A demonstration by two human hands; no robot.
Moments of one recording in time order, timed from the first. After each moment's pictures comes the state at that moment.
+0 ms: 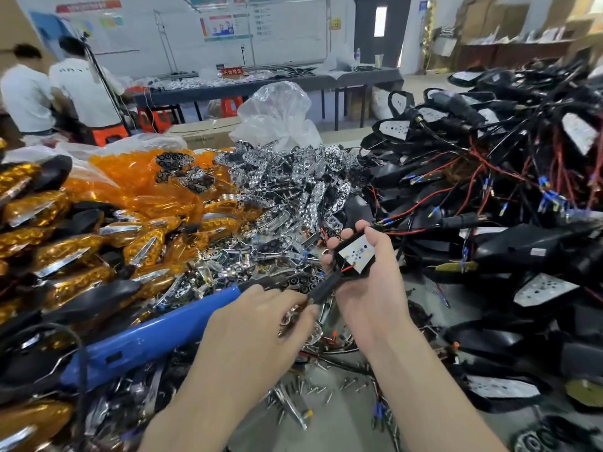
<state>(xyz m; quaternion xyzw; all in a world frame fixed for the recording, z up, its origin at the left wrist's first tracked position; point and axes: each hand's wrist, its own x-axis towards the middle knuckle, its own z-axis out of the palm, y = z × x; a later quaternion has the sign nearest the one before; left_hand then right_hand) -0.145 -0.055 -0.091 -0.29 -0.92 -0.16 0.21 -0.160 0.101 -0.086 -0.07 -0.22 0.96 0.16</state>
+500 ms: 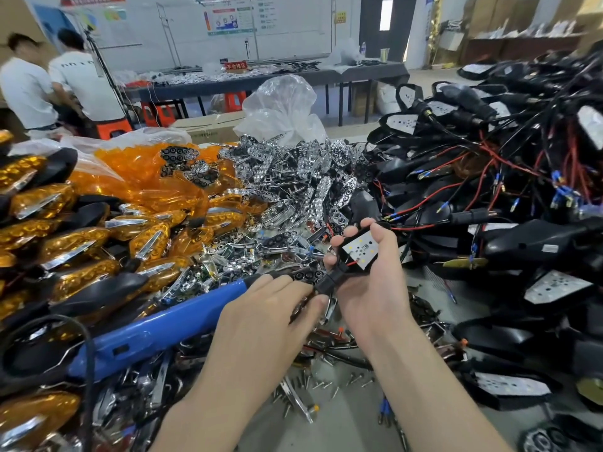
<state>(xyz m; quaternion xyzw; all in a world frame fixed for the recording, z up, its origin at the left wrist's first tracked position) -0.147 -0.049 -0.093 -0.29 -0.91 -0.19 0.22 -0.162 0.093 -0.089 -0.09 -0.23 0.95 0.17</state>
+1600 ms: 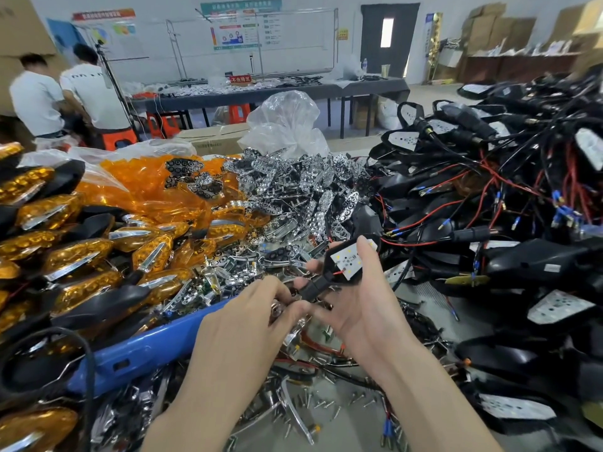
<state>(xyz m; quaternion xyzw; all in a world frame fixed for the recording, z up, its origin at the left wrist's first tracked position) -0.161 -0.067 -0.091 -0.22 -0.94 -0.20 0.18 -0.155 0.095 -0.095 -0.10 -0.41 0.91 0.02</state>
